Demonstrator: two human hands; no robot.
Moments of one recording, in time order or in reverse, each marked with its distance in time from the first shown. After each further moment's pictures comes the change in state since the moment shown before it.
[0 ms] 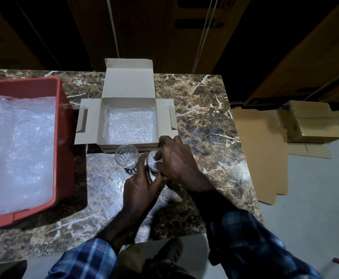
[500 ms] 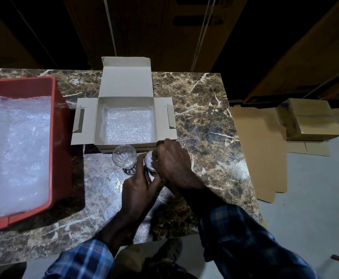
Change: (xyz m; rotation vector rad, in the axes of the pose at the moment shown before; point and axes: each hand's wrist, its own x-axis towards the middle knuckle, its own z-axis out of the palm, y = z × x) left_hand -0.001 0.005 0.001 -0.006 0.004 0.007; right_hand 0.009 -0.004 0.016 -0.002 -0.012 0.119
